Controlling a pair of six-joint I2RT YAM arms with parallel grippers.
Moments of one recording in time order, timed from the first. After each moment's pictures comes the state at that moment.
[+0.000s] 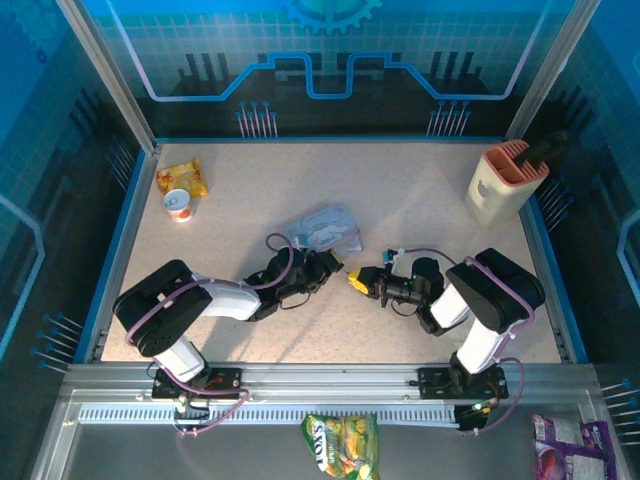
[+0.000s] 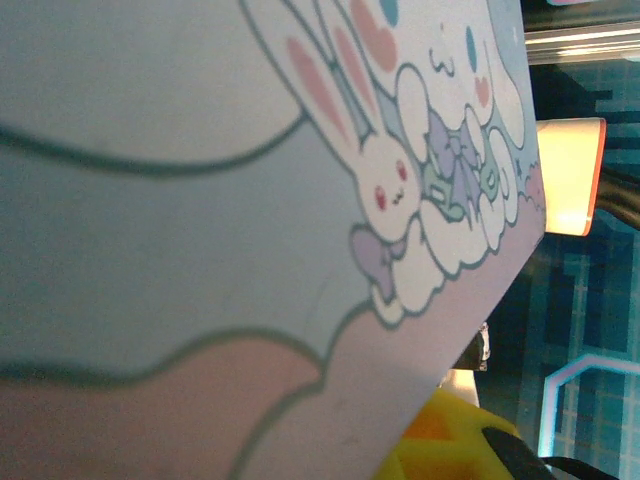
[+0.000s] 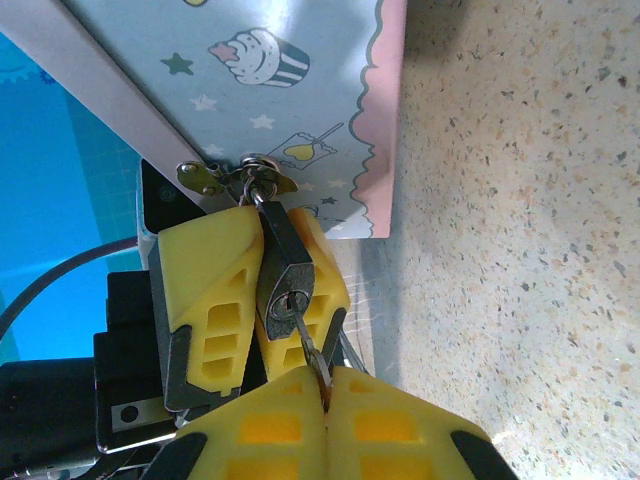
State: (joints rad) left arm -0.77 1.62 0.52 0.71 0.07 -1.45; right arm 0.45 1.72 0.19 1.30 -0.70 1.53
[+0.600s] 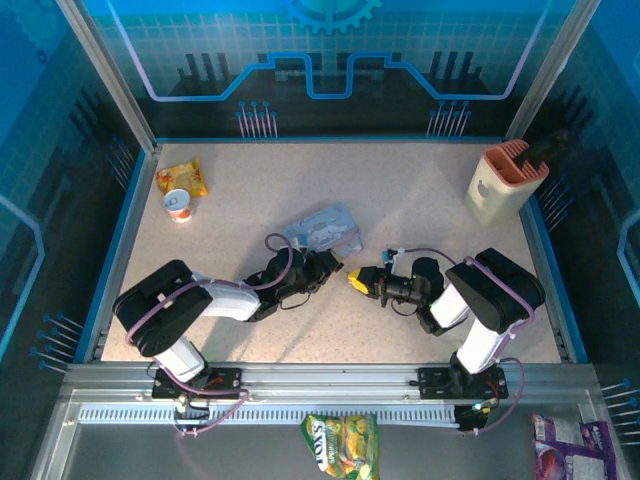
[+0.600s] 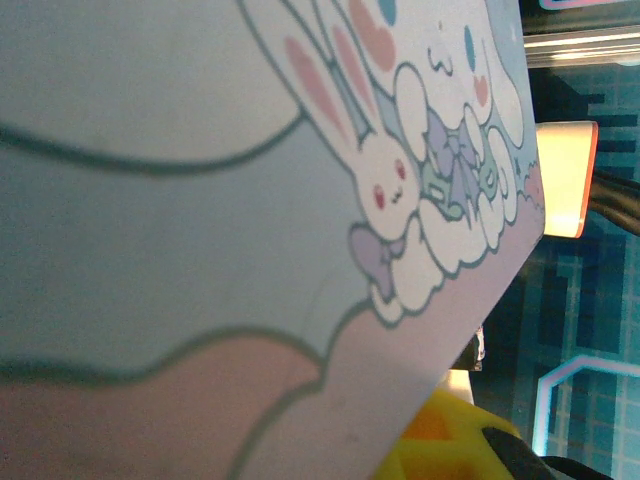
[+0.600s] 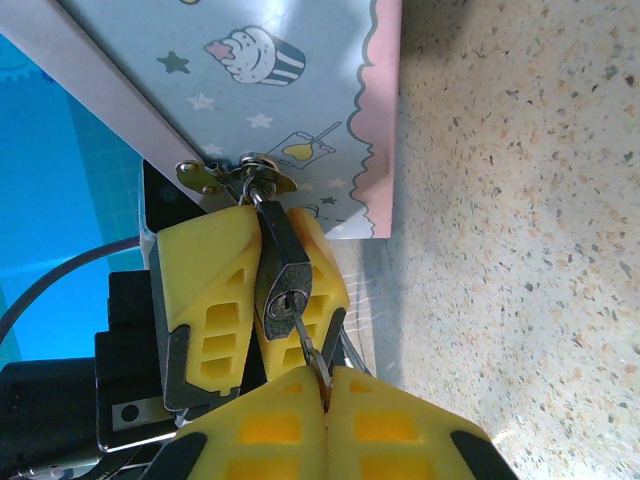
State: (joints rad) left arm -0.77 1.62 0.52 0.73 0.07 -1.46; right arm 0.45 1.72 0.19 1.30 -0.71 1.53
